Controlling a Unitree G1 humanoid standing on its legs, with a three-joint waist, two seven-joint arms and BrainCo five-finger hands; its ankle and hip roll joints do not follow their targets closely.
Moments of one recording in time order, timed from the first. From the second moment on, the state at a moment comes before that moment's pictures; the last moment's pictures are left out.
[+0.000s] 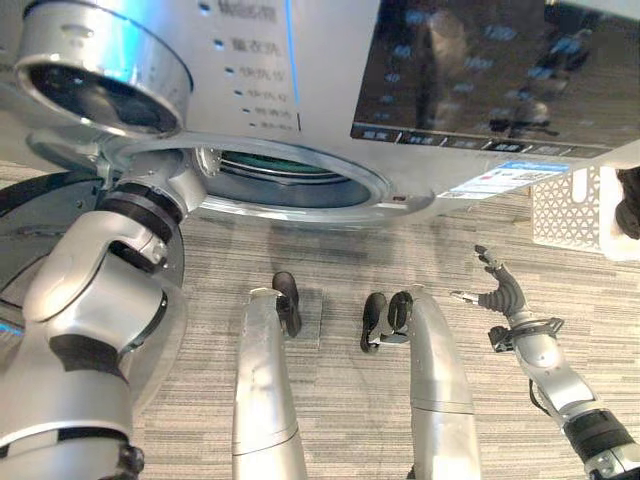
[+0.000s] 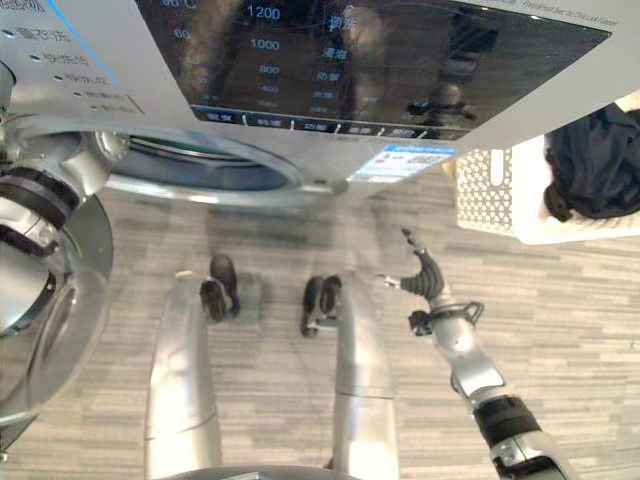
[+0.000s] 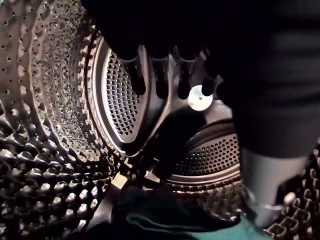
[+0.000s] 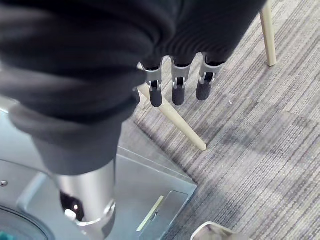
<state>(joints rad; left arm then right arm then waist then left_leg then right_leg) -1.37 0.76 -0.89 0.92 0.37 0.01 0.30 -0.15 -0.56 0.24 0.32 0.05 -0.22 -0.20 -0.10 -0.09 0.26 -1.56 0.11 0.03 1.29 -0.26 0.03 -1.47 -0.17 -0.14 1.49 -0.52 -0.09</state>
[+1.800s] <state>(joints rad) 0.18 0.40 -0.29 0.66 0.02 -0.05 0.07 0.05 -0.37 0.13 0.62 -0.11 -0.06 -0.15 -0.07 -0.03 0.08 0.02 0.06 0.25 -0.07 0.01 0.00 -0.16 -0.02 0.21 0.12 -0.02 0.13</state>
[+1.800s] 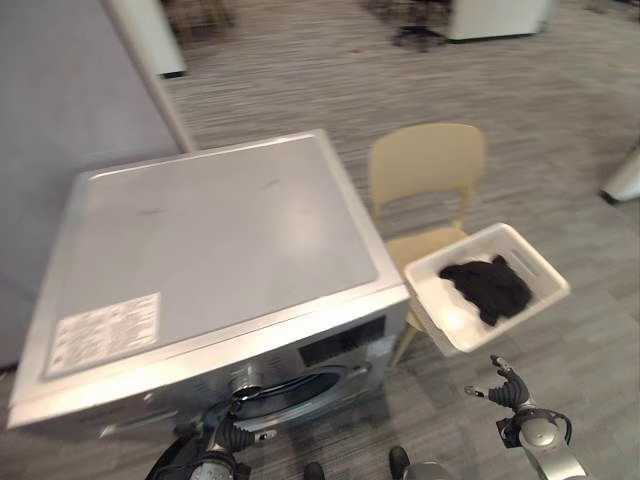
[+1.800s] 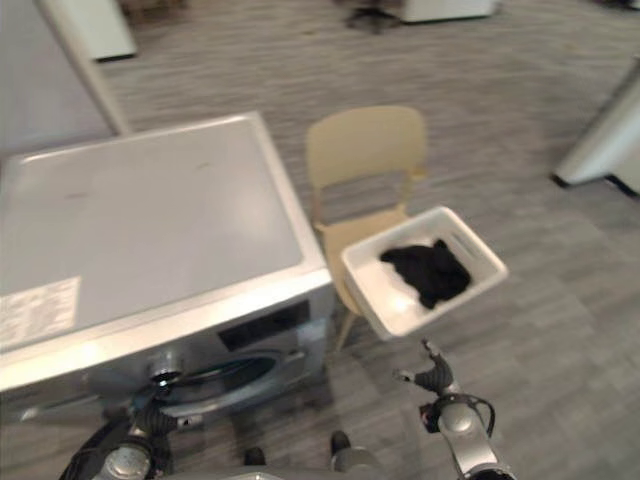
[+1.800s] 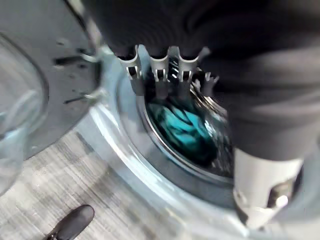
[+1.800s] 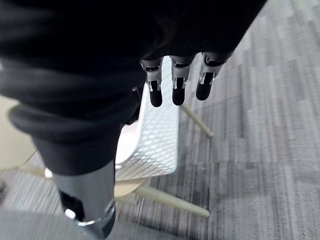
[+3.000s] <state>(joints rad) 0.10 0.35 -0.26 0.57 0.00 -0.05 0.05 0.06 -0.37 0.23 0.58 -0.12 -0.04 -0.19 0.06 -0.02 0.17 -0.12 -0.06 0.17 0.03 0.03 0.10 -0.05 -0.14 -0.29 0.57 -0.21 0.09</state>
